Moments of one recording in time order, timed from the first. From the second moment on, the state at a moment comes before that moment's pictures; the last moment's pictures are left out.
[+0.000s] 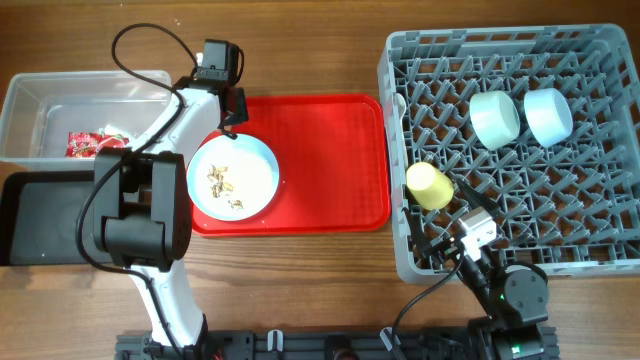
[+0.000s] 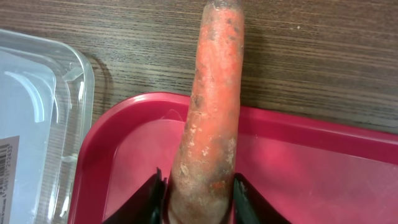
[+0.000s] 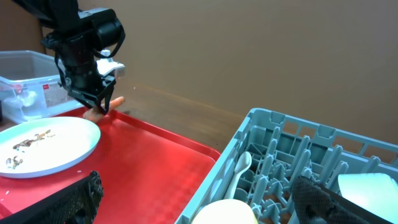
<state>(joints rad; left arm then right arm) -0.14 2.06 1.43 -0.54 -0.24 -0.28 0.19 0.02 0.01 0.02 -0.30 -0.12</state>
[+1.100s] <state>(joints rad) 0.29 1.81 1.49 -0.83 -0.13 -0.52 0.19 0.02 0.01 0.02 -0.30 -0.12</state>
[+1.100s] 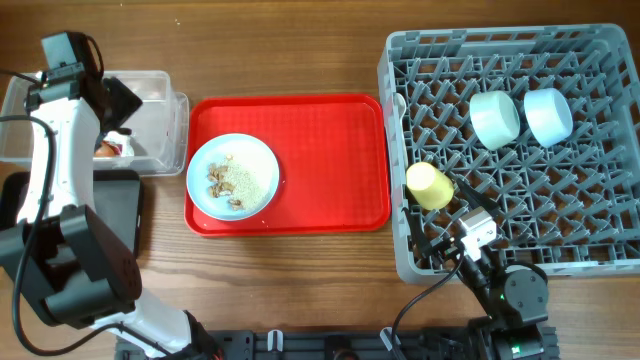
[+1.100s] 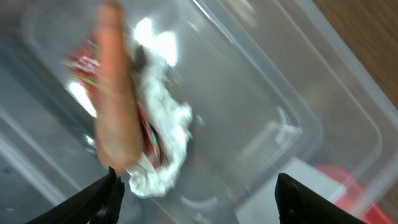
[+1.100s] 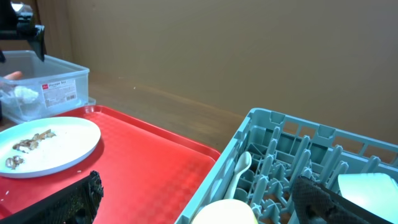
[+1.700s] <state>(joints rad) -0.45 1.71 1.29 -0.93 -0.06 -0.66 0.19 0.02 0.01 0.02 -0.30 -0.12</state>
